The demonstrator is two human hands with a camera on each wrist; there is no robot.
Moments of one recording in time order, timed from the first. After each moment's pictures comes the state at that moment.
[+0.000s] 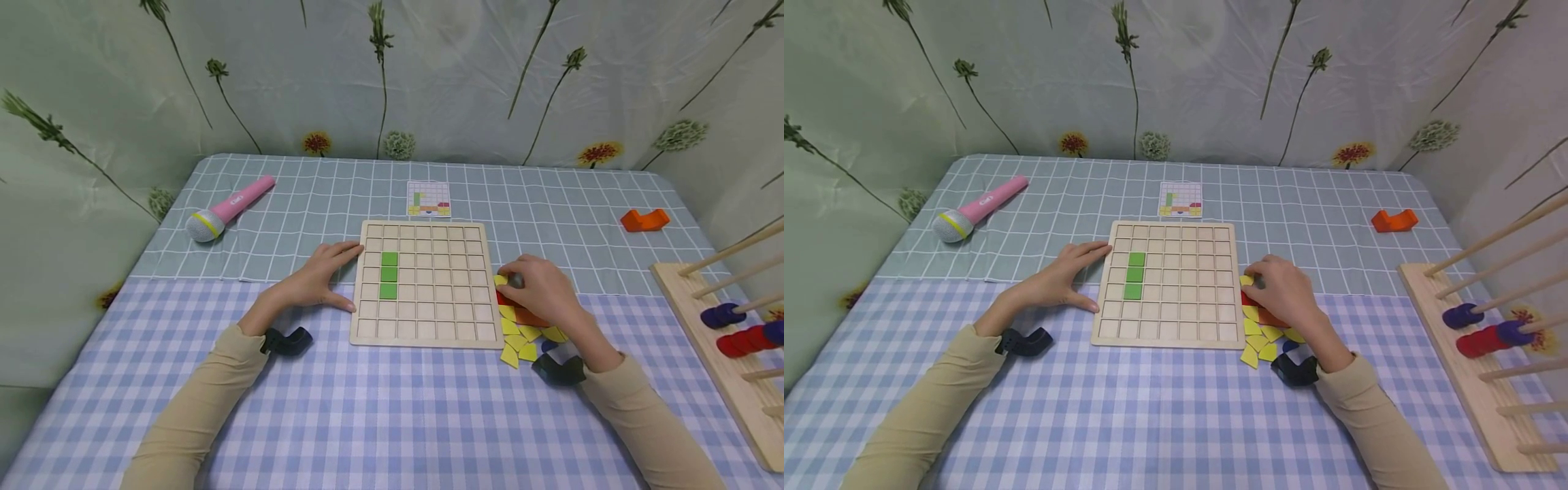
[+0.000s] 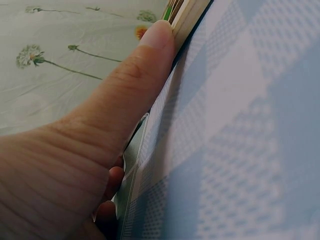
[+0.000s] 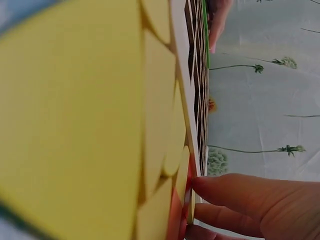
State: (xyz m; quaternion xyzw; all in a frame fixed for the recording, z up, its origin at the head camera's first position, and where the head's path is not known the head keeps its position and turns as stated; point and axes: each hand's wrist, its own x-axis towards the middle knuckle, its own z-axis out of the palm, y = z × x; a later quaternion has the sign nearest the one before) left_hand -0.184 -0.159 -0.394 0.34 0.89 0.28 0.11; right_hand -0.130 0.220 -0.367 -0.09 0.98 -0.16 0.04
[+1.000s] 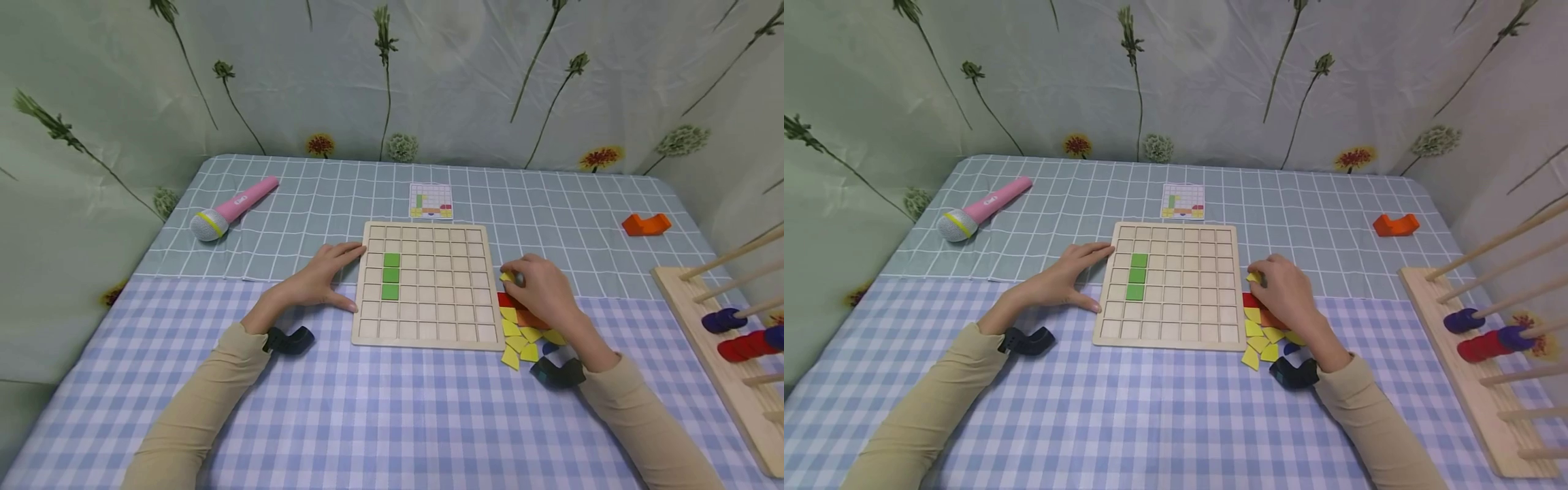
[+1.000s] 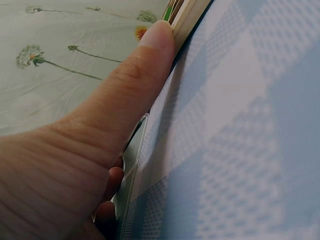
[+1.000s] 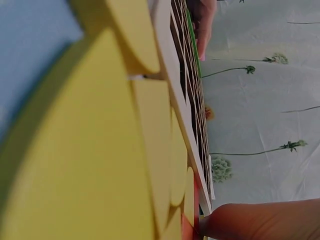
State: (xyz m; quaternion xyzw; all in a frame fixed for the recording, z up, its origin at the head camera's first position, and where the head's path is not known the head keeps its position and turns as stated) left_hand -0.184 -0.160 -0.394 0.34 0.89 0.28 0.10; right_hand -0.136 0.220 -0.377 -0.07 0.98 -0.16 -0.01
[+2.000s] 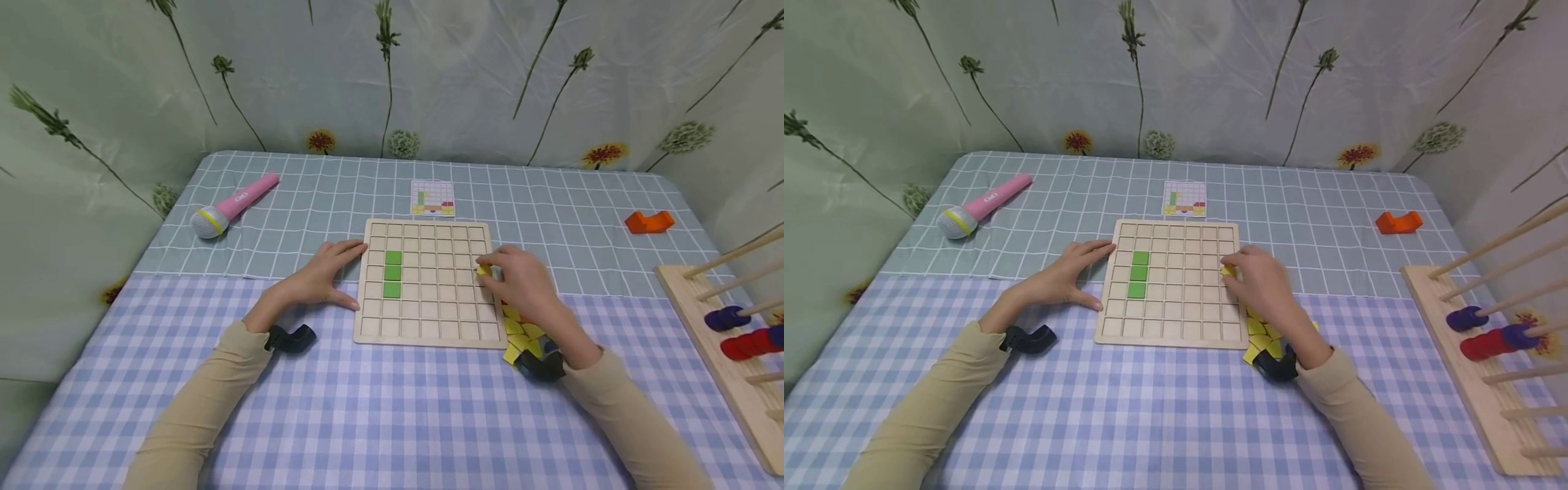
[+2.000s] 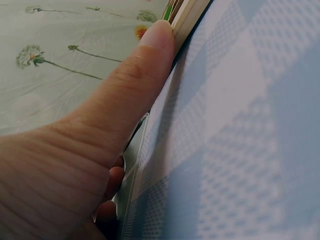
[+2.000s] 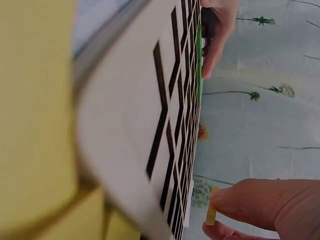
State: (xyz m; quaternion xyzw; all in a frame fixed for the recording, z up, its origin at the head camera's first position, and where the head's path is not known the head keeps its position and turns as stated) left_hand -0.184 -0.159 -0.394 0.34 0.89 0.27 0.11; right_hand -0.136 0.186 -0.359 -0.15 0.97 -0.18 -0.05
